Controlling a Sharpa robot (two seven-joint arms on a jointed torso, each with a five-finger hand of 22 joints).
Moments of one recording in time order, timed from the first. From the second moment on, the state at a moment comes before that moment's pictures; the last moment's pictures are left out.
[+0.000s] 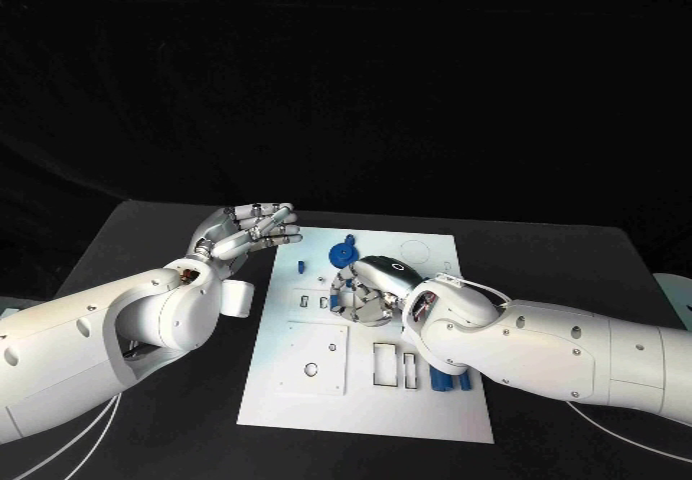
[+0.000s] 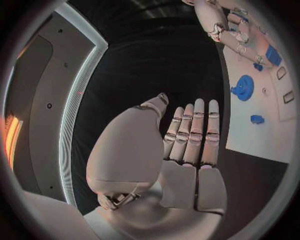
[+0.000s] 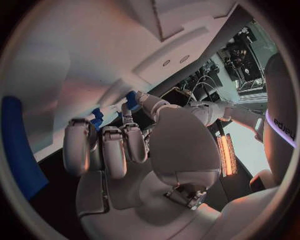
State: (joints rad) left arm 1.10 -0.91 0.09 1.61 -0.03 -0.34 0.43; left_hand 1.49 -0.14 0.34 0.23 0.05 0.87 0.22 0.19 0.13 1.00 0.19 0.10 0.06 0.97 0.14 0.29 0.23 0.17 0.83 0.26 0.30 0.13; right arm 1.15 -0.62 -0.13 1.51 -1.45 -0.47 -0.10; right_hand 1.23 -0.14 0.52 0.05 0.14 0.95 0.12 0.35 0.34 1.45 0.05 1.42 1.31 1.47 -0.02 1.54 1.31 0.06 1.41 0.08 1.38 1.31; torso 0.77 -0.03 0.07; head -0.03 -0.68
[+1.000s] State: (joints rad) left arm 1.10 -0.91 0.09 1.61 -0.03 -0.34 0.42; left_hand 1.49 -0.14 0.34 0.23 0.05 0.87 0.22 0.19 0.13 1.00 0.19 0.10 0.06 0.97 0.14 0.29 0.23 0.17 0.83 0.26 0.30 0.12; right arm 1.17 -0.64 -0.12 1.58 -1.54 -0.48 -0.21; right_hand 1.23 -0.14 0.52 0.05 0.16 0.95 0.12 0.35 0.34 1.45 0.05 1.42 1.31 1.47 -0.02 1.54 1.31 0.06 1.42 0.09 1.39 1.31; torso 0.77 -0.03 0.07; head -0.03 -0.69
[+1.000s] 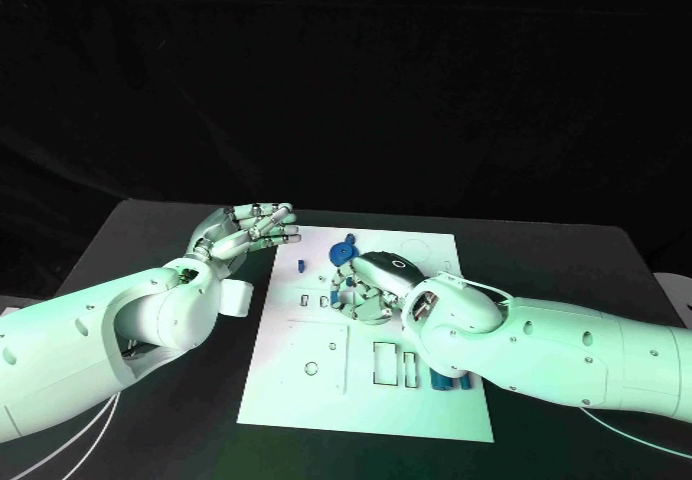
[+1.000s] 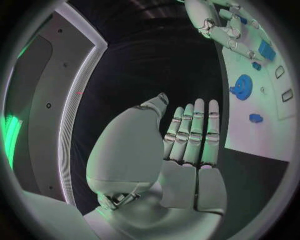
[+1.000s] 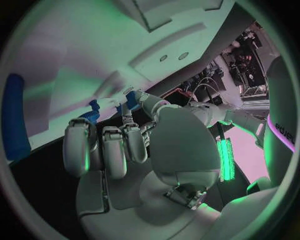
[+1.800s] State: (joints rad) left arm 1.10 -0.91 0.09 1.61 -0.03 -0.34 0.42; left_hand 1.48 -0.14 0.34 0.23 0.05 0.87 0.22 0.19 0.13 1.00 0.19 0.10 0.06 0.97 0.14 0.29 0.23 0.17 0.83 0.26 0.30 0.12; right arm 1.17 -0.62 -0.12 1.56 -1.57 -0.44 -0.25; right_hand 1.23 -0.14 0.52 0.05 0.16 0.95 0.12 0.35 0.34 1.45 0.05 1.42 1.31 1.47 -0.02 1.54 1.31 0.06 1.42 0.09 1.39 1.31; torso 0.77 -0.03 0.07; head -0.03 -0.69
